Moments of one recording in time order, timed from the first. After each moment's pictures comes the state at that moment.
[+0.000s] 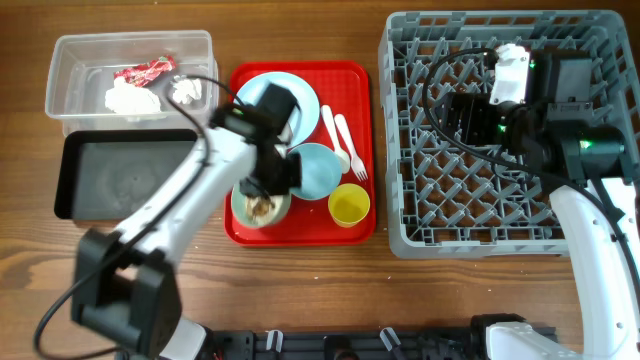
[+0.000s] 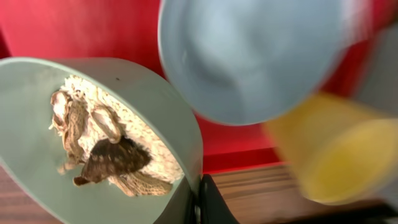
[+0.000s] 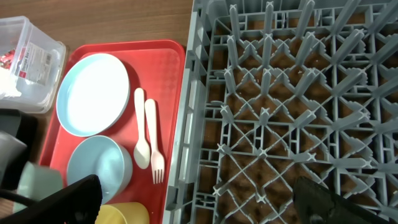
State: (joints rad) left arm -0.43 1.69 1.33 -1.13 0.21 -0.46; right arm 0.04 1.32 1.33 -0.88 -0.25 0.09
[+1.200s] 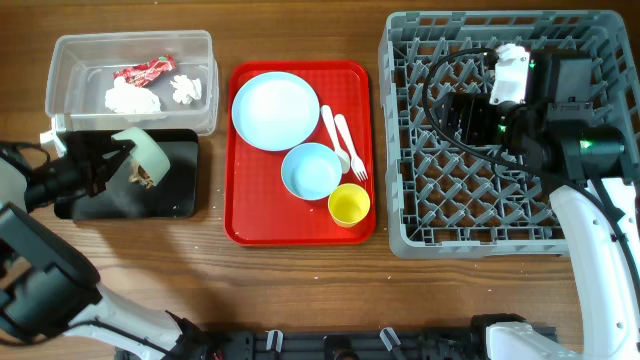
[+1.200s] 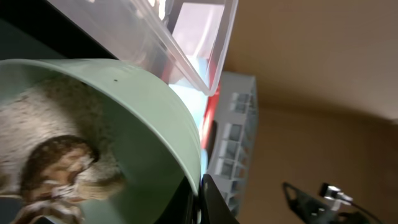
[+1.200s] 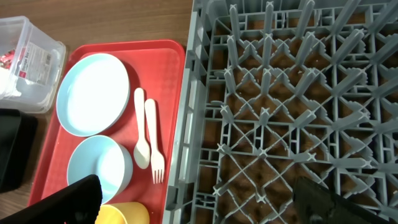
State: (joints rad) left arm 0.75 1.91 1.30 -1.07 1.18 0.13; right arm 0.04 1.32 1.33 -0.88 -0.25 0.09
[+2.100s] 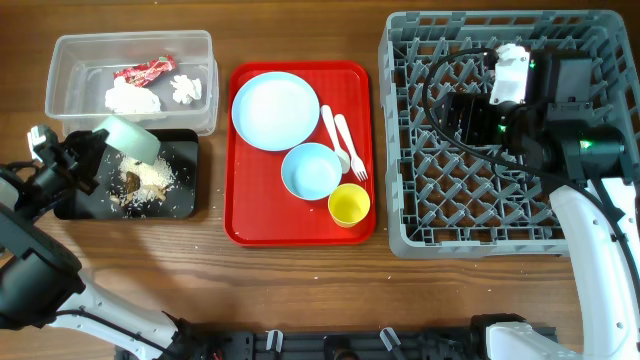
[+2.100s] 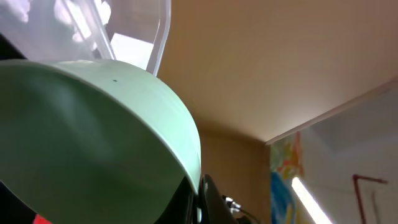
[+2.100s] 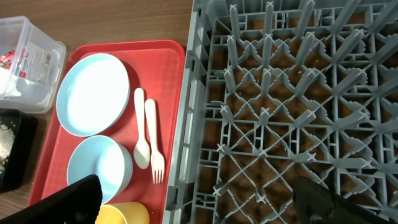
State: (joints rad) left arm 0.83 2.03 1.30 -1.01 1.54 -0.03; right arm 0.04 1.32 1.33 -0.88 -0.25 0.09
